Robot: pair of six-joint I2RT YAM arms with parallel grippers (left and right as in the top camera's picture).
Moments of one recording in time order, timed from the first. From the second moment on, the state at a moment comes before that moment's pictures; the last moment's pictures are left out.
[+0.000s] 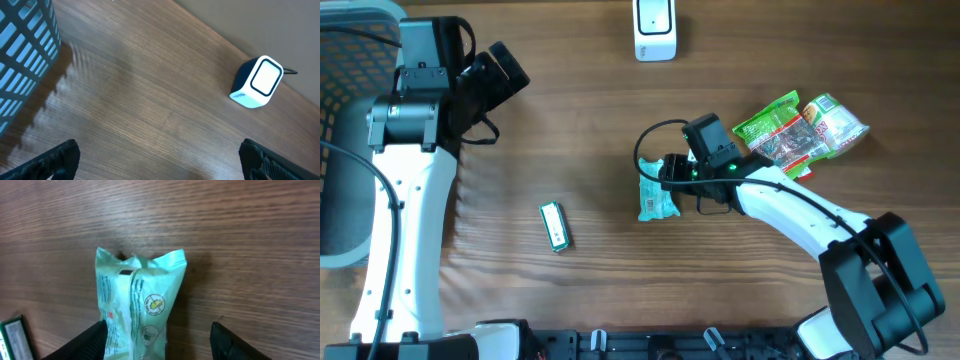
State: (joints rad) left arm 0.00 1.47 1.54 -0.92 -0.03 -0.56; right arm 0.52 1.69 0.92 -0.32 -0.16 0.64
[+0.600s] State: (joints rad) left arm 0.00 1.47 1.54 -0.92 -0.03 -0.56; right arm 0.51 1.79 0.95 -0.25 -0.29 0.56
